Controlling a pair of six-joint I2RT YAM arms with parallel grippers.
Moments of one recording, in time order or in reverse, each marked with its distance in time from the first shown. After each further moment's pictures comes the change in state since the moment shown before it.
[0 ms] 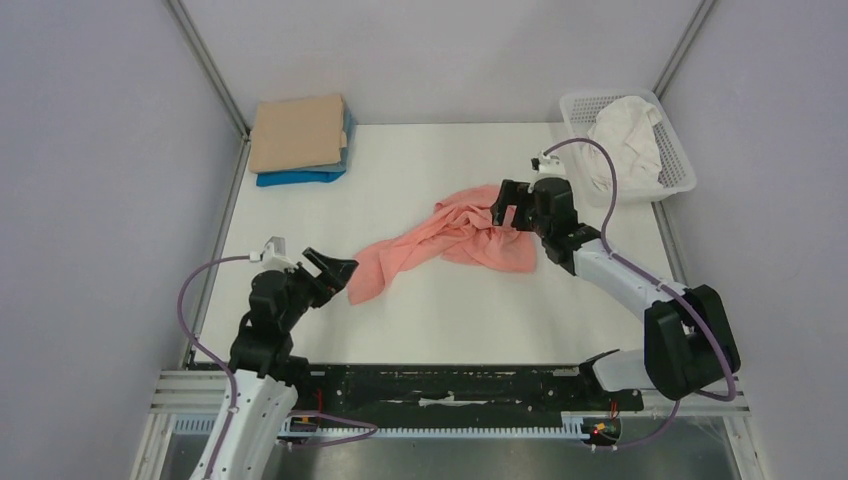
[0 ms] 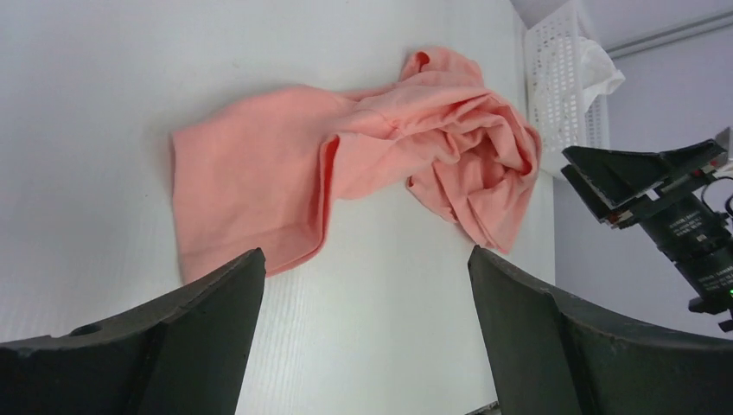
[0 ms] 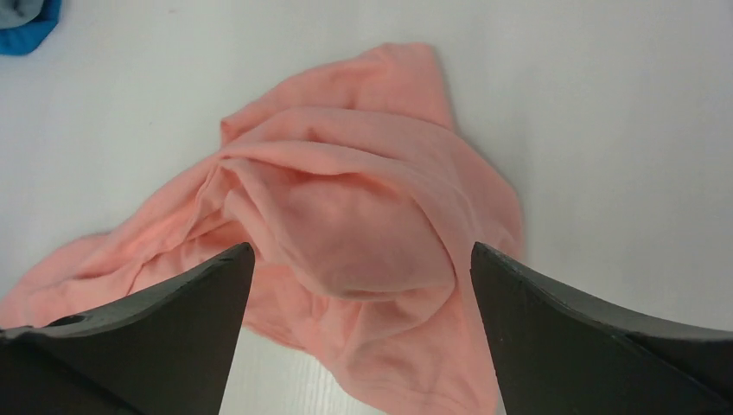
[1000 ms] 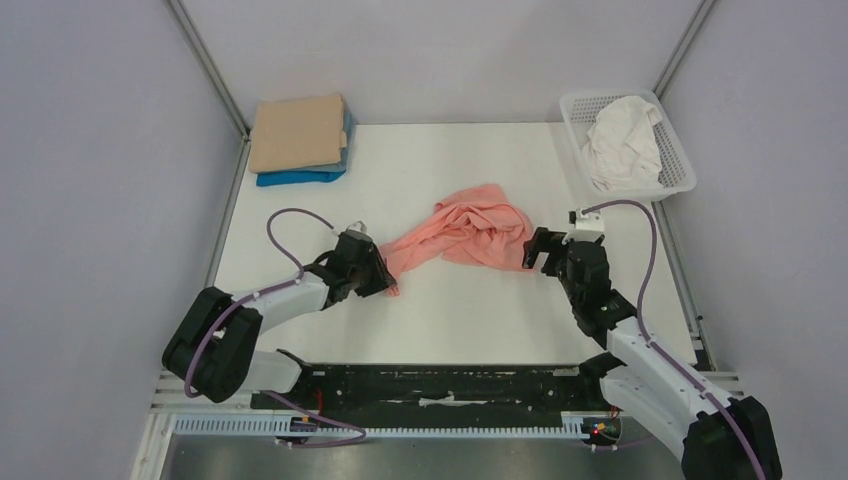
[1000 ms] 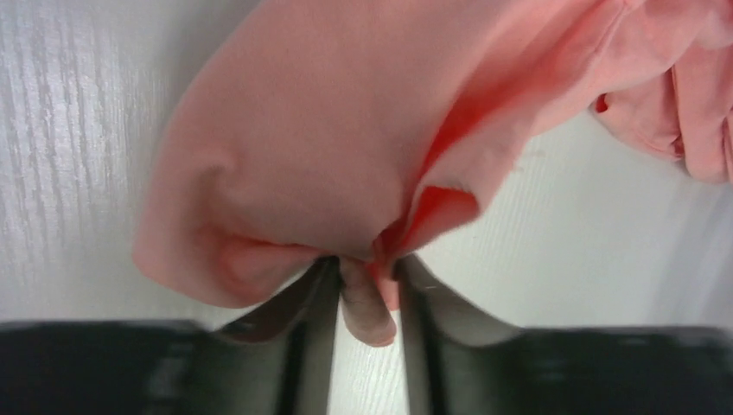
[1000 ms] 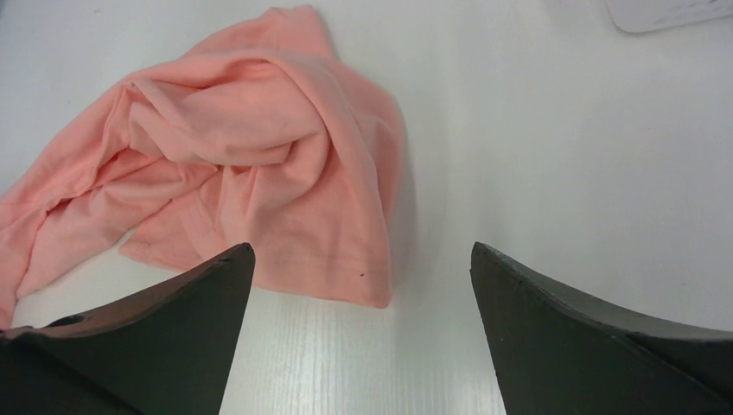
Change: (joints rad) left arm -0.365 1.007 0.220 0.254 -0.171 0.045; right arm -0.002 -0.559 -0.457 0.031 0.229 -0.056
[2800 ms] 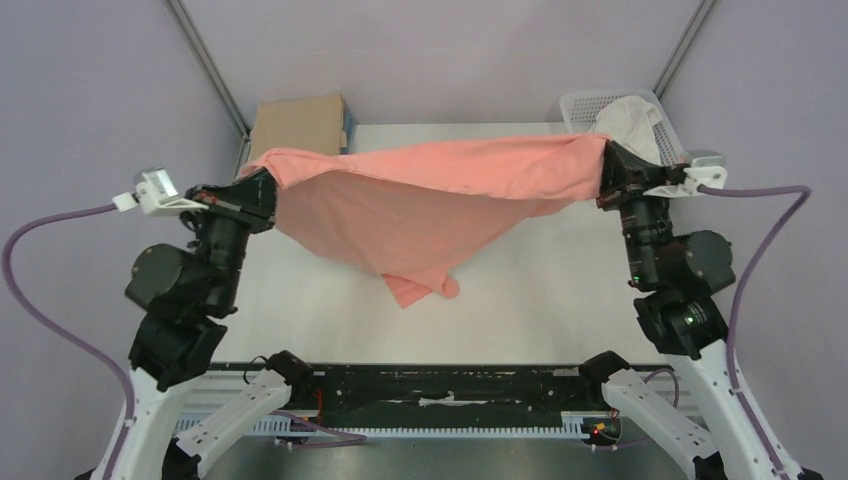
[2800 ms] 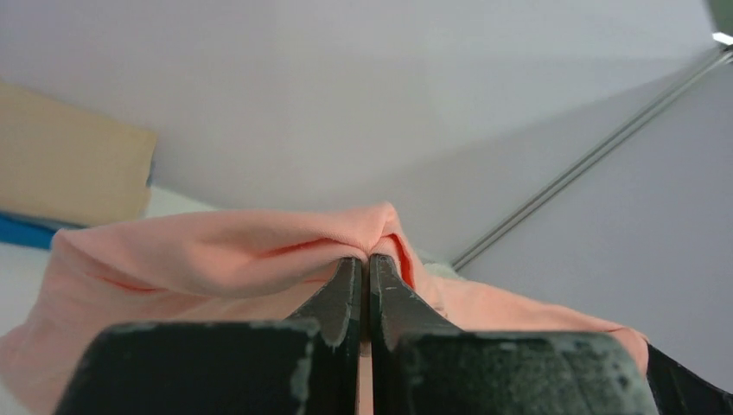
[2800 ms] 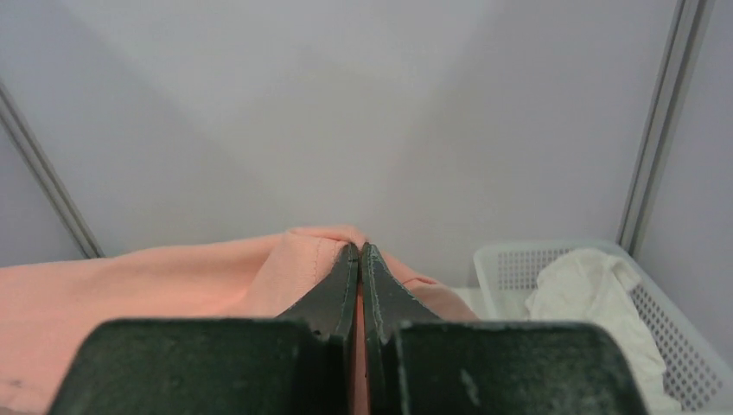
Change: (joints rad) left arm -0.039 -0.700 0.657 -0.271 -0.484 0.197; right arm 0.063 -0.123 0.628 -0.036 0.057 -0.320
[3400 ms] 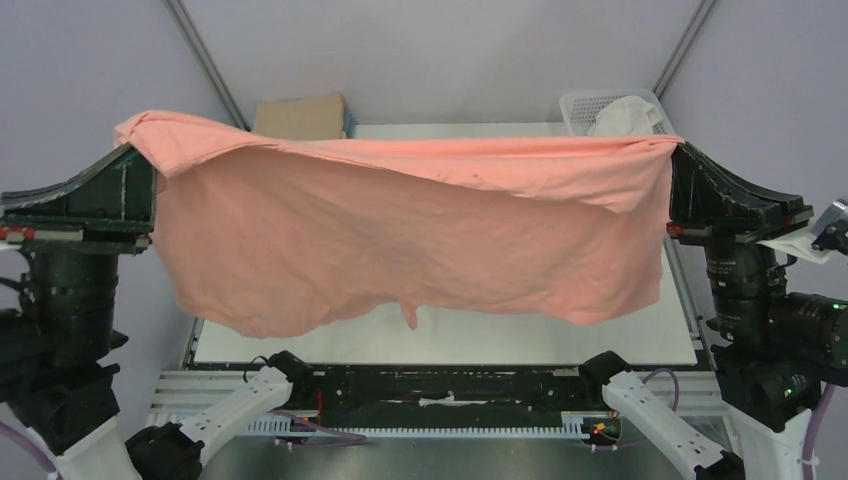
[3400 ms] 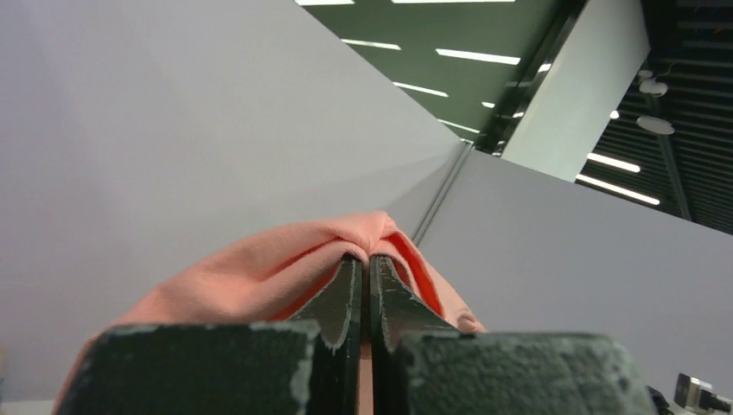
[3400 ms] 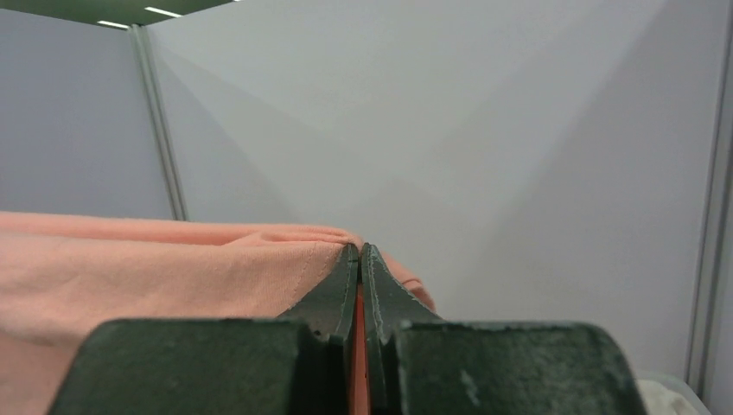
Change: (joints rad) left arm 0.000 0.095 0.658 -0.072 0.252 0.132; right arm 0.000 -0.085 0.425 -0.217 -0.224 0.035
